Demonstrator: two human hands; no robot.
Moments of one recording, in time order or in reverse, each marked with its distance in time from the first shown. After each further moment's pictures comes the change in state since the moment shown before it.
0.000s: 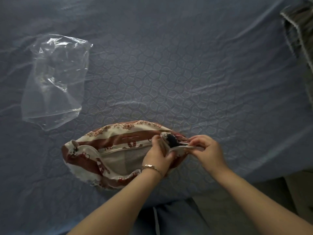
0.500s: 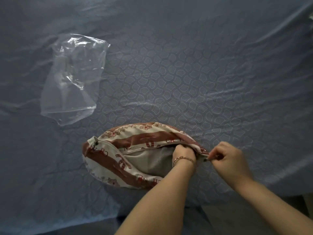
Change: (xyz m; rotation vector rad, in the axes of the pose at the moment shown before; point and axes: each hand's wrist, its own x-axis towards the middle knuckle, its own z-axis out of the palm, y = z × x) left_hand 0.026 0.020 0.043 0.208 -0.102 -0.057; right_hand 0.001 0.002 -0.022 -0.400 -0.023 -0.156
